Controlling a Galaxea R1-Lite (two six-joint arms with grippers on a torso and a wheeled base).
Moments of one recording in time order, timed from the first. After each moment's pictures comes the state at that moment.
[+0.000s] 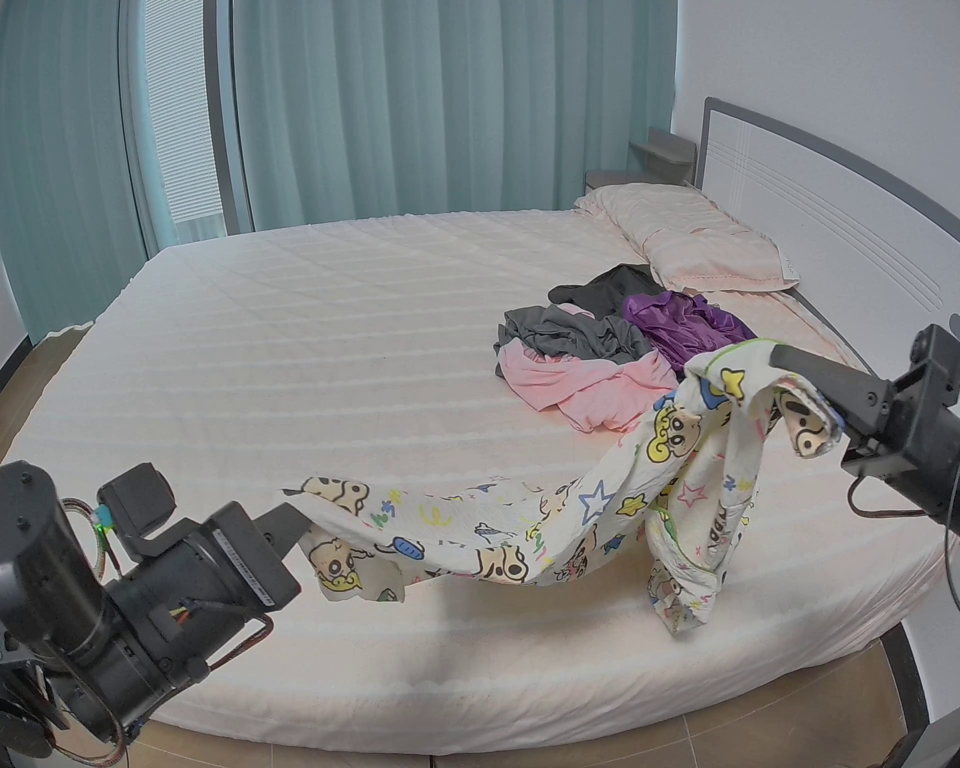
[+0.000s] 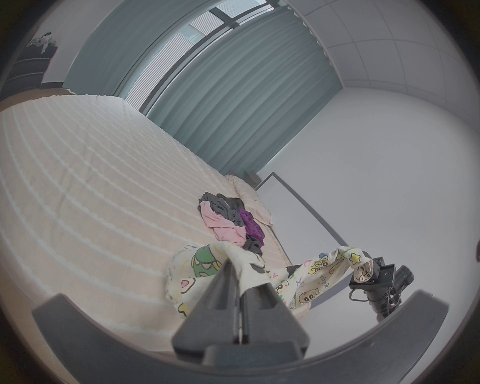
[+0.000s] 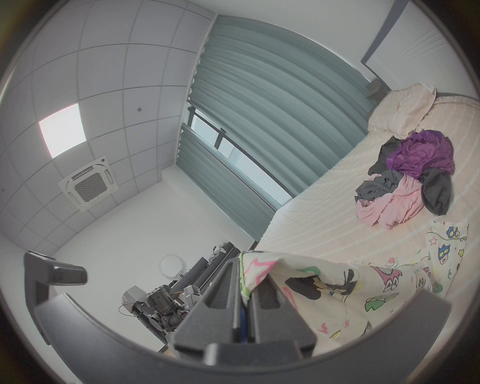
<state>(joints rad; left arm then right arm) -0.87 1.30 -0.38 -0.80 0.41 -0.78 0.47 1.28 -0.46 -1.02 0.42 0.79</state>
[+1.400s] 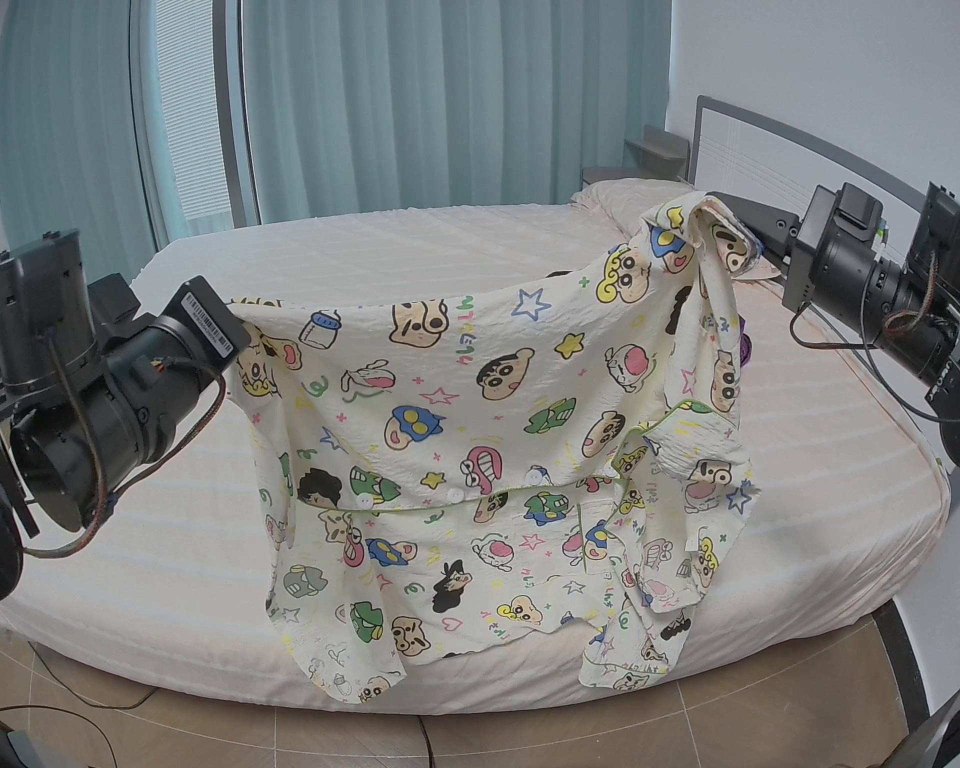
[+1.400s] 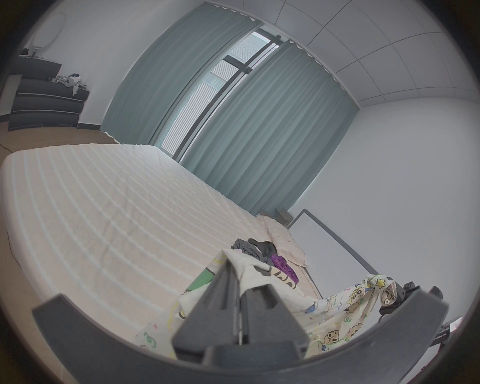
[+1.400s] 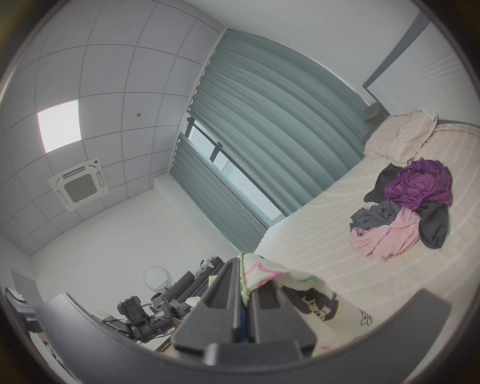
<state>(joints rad) -0.53 1.39 -0.81 -0.51 0.43 -0.67 0.31 1.60 -1.00 -0.84 0.45 0.78</state>
